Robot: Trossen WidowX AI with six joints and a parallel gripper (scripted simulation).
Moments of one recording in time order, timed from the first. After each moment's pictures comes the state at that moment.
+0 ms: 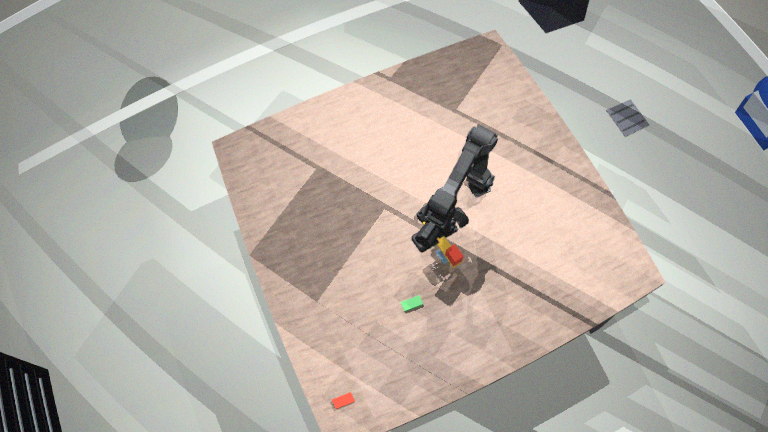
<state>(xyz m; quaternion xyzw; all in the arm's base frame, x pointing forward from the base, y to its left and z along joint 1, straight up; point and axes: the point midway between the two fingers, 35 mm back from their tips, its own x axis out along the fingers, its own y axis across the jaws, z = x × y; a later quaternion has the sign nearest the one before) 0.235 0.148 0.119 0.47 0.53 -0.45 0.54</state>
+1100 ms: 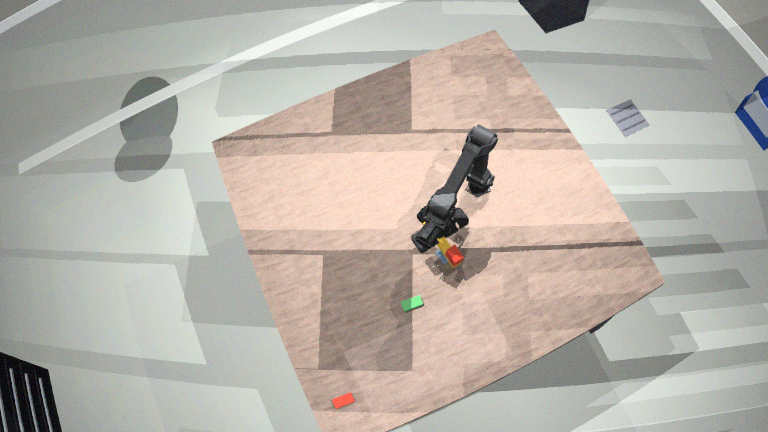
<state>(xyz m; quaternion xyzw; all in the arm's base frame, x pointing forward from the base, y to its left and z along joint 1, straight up) 0.235 0.148 0.117 0.47 0.53 -0.45 0.54</state>
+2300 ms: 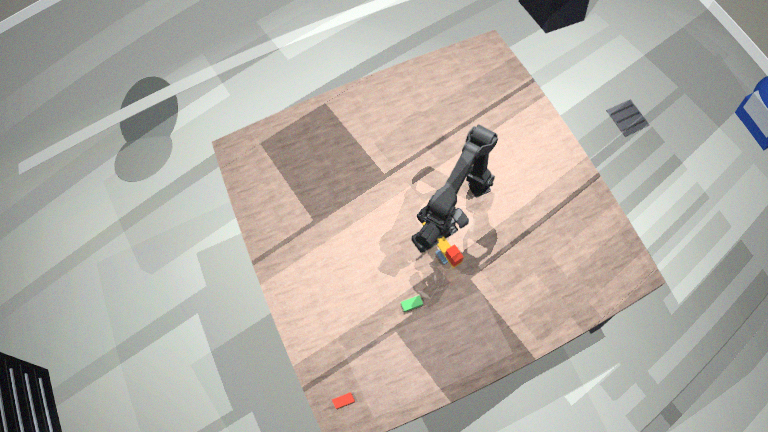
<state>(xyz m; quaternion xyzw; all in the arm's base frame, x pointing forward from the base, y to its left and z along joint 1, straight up) 0.235 0.148 0.115 0.47 0.53 -0.45 0.54</state>
